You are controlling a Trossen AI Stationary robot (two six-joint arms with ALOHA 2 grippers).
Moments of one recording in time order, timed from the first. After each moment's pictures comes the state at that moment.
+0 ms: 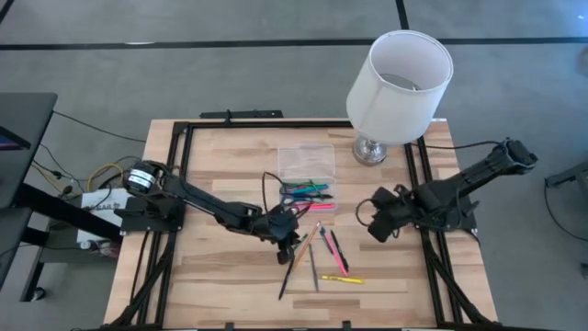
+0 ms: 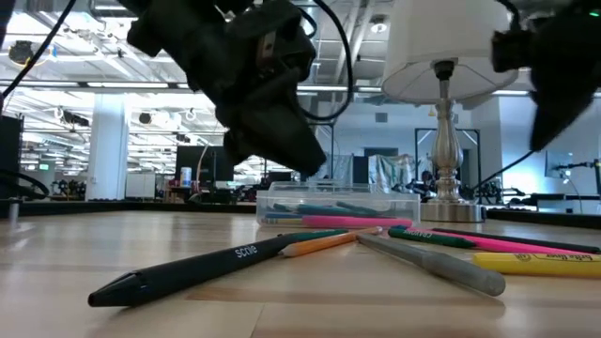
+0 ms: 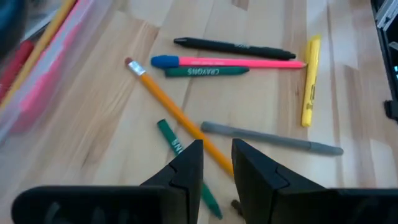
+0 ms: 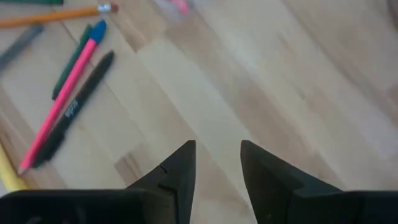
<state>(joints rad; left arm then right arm) -0.26 1.82 1.01 0.09 -0.12 -0.55 0.45 1.08 0.73 -0.97 0.30 1.01</state>
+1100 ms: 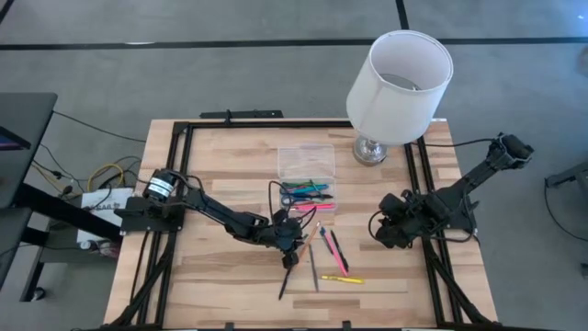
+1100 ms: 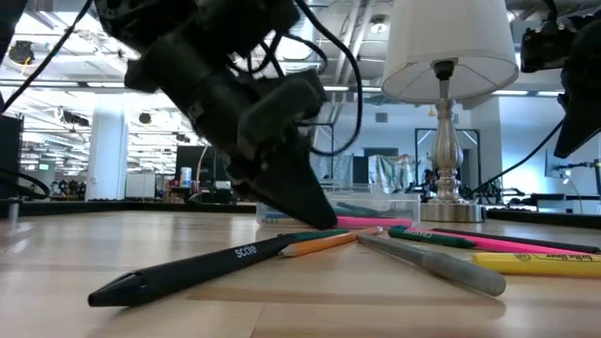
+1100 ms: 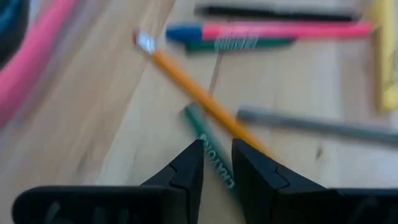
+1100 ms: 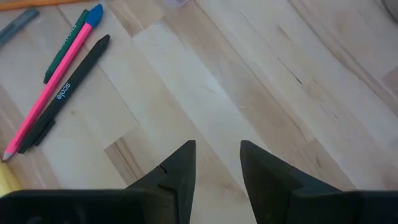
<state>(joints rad) -0.29 1.98 1.02 0.19 -0.25 -0.49 0.61 1.05 0.67 -1.00 0.40 1.16</state>
